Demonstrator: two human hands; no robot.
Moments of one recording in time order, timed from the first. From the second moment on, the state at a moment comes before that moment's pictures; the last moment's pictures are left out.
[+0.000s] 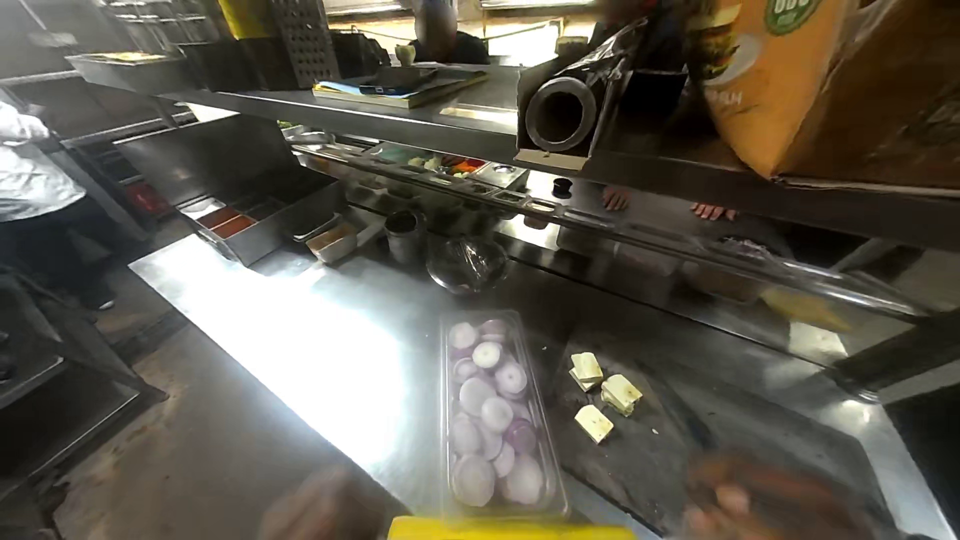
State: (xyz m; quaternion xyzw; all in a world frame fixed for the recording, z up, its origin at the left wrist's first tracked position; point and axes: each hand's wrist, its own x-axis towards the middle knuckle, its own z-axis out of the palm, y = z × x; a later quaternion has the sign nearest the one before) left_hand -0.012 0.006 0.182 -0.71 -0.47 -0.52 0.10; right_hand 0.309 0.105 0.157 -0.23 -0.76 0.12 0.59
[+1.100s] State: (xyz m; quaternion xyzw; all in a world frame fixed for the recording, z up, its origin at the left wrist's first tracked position) left_hand -0.070 0.338 -0.054 -0.57 -0.63 -0.53 -0.03; right_hand 0.174 0.413 -0.056 -0.57 -0.61 0.23 0.49
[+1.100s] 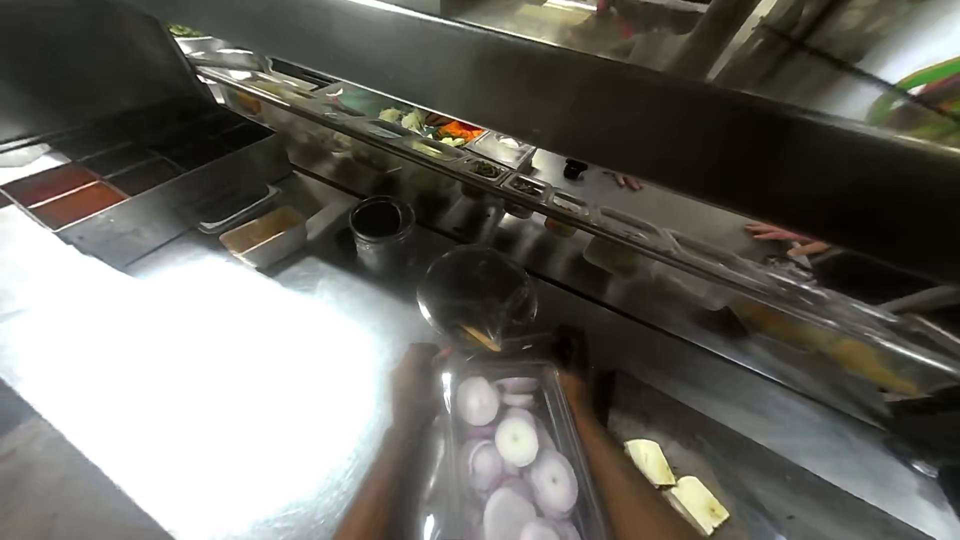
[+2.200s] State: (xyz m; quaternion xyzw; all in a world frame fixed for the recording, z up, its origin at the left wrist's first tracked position) left_hand -0.110 0.364 -0.006 -0.33 -0.56 -0.42 -0.63; right_hand 0.195 0.386 -0.079 -0.52 -0.69 0.18 0.47
